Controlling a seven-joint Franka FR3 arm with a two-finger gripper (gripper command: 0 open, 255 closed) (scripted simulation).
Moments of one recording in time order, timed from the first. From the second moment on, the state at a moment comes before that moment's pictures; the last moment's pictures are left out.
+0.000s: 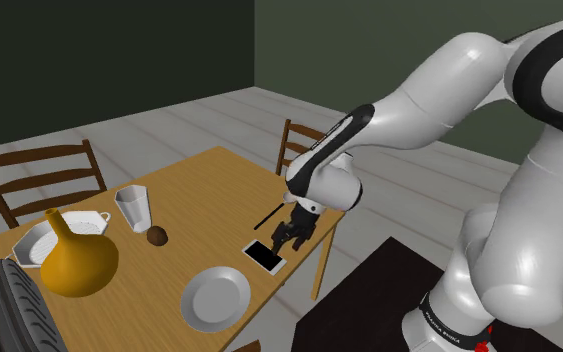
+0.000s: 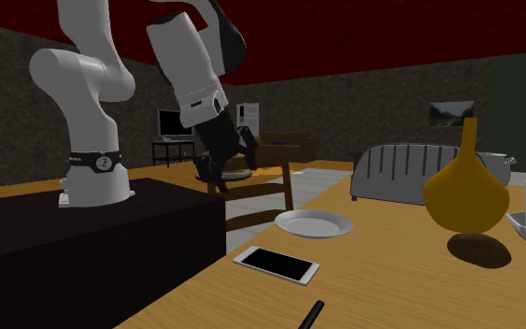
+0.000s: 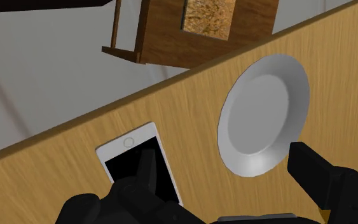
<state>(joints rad) 0.41 0.01 -0.10 -2.67 1.07 2.66 -0.60</state>
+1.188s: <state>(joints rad) 0.40 0.55 -0.01 -2.27 1.81 2.60 -1.21</state>
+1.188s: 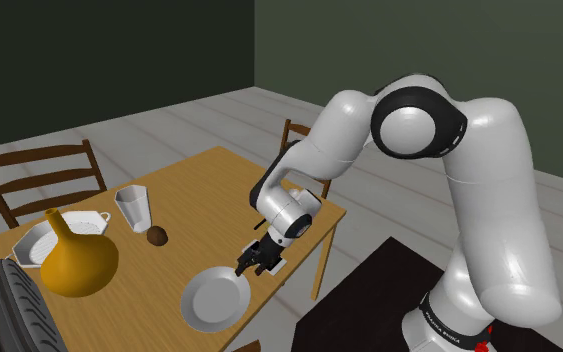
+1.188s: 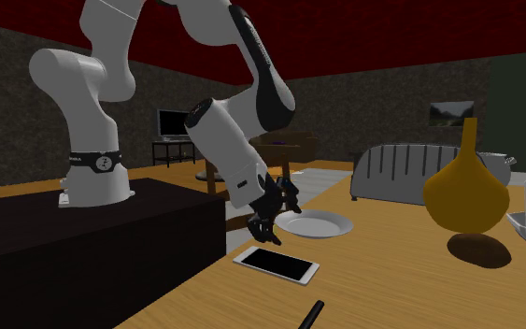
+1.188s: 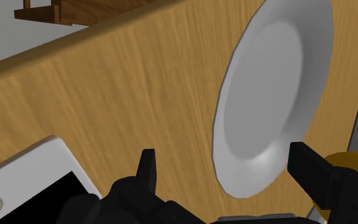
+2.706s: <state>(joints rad) 0.40 0.40 -0.01 -2.35 1.69 2.62 -1.07</state>
